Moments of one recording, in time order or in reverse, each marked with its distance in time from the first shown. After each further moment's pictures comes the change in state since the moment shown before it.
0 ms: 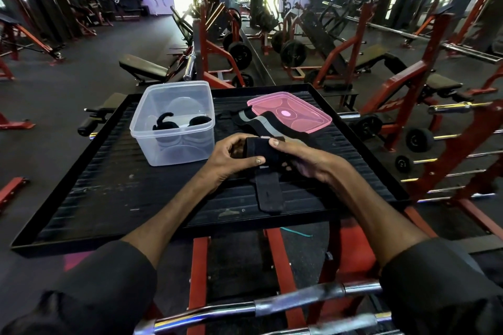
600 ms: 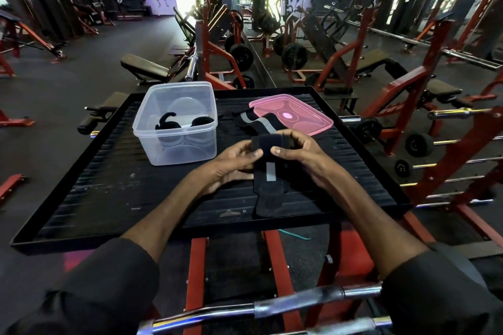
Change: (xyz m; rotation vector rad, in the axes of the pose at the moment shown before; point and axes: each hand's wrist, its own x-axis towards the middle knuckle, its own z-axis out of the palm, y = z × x) left_hand 0.006 -0.003 -0.007 -0.201 -0.222 -0.360; right_hand -0.009 0.002 0.007 0.108 0.198 -0.243
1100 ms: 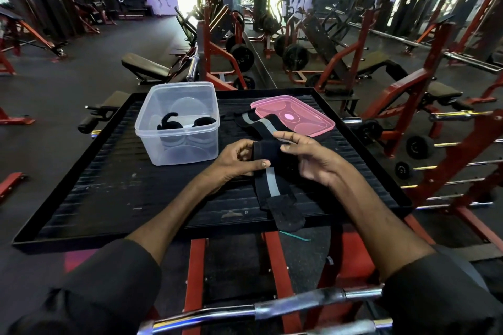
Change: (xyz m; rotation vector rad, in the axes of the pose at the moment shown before) left_hand 0.002 -0.006 0.003 0.200 0.150 0.156; right_hand 0.008 -0.007 -0.004 0.316 -0.113 0.200
